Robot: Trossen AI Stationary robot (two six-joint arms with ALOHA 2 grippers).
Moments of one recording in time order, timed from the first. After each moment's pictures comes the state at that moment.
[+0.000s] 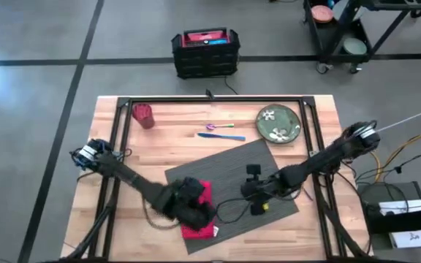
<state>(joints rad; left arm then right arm) -0.46 1.86 1.60 -0.84 -0.48 -1.19 0.44 1.46 0.84 -0.32 0.23 0.23</state>
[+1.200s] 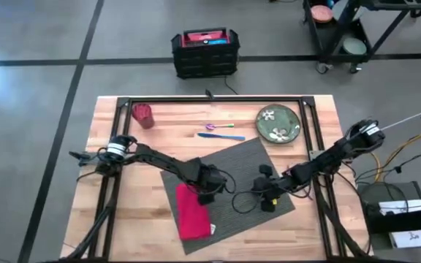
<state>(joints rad) -0.22 2.05 1.49 -0.92 -0.19 -0.56 0.44 1.49 0.47 0.09 0.24 0.41</state>
